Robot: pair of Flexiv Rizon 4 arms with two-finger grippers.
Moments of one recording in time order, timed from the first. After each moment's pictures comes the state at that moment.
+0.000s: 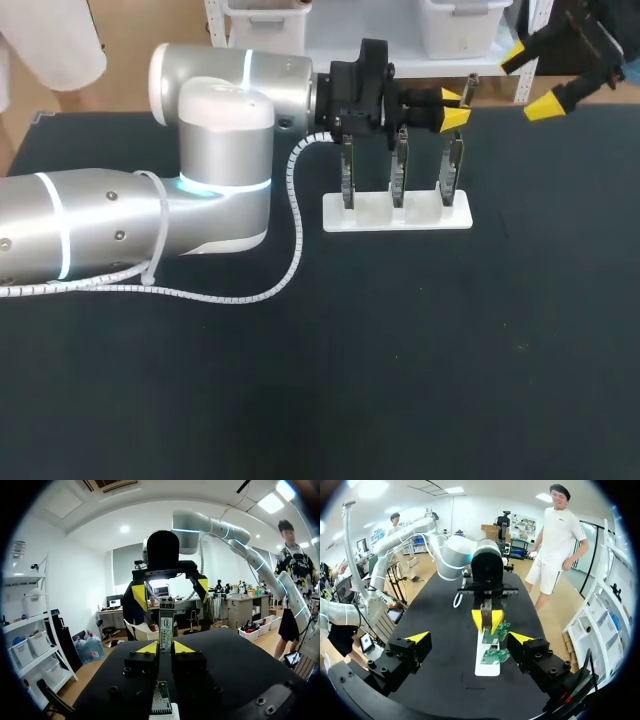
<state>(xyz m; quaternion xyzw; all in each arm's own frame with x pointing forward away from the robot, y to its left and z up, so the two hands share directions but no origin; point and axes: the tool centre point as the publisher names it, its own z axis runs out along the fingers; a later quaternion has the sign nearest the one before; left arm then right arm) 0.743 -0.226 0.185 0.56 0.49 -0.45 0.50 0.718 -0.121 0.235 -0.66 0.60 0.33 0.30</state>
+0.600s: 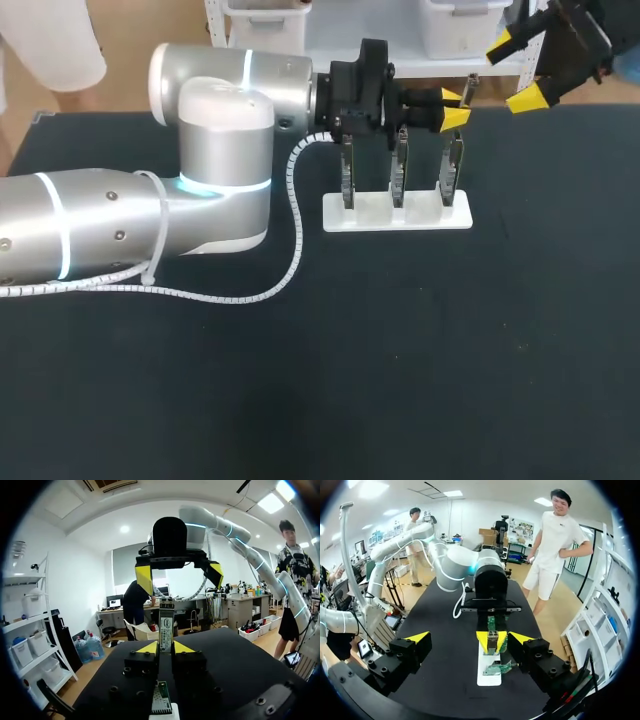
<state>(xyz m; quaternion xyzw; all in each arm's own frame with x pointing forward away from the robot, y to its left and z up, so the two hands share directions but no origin) 0.743 -0.226 0.185 0.56 0.49 -0.45 0.50 0.701 -0.095 0.250 -0.65 0.60 0.33 0.31</state>
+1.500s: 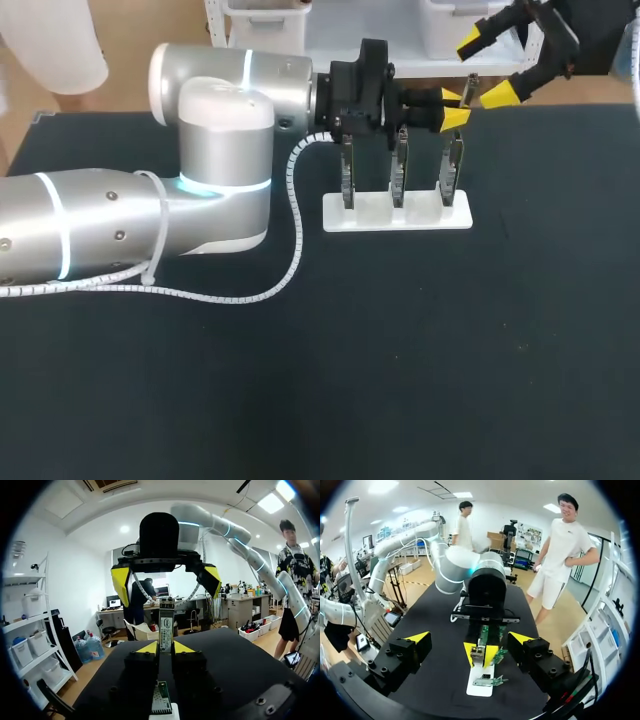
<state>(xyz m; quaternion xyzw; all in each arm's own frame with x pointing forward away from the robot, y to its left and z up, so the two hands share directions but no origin) 0.743 -0.226 0.185 0.56 0.49 -0.45 0.50 0.725 -0.068 0.240 -0.68 0.57 0.34 0.32</state>
